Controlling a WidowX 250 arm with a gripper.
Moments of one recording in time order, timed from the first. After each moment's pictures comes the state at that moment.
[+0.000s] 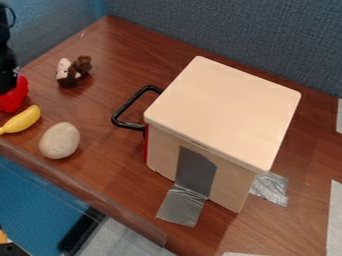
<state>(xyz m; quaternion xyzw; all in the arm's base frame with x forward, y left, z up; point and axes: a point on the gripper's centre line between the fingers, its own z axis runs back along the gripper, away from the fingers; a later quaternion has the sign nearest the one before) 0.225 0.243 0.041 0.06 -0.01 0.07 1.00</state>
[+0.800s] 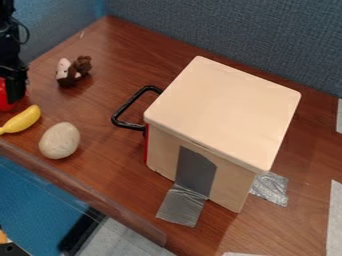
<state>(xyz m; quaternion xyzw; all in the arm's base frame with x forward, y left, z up) 0.239 0.250 0.016 0.07 0.03 0.10 0.99</state>
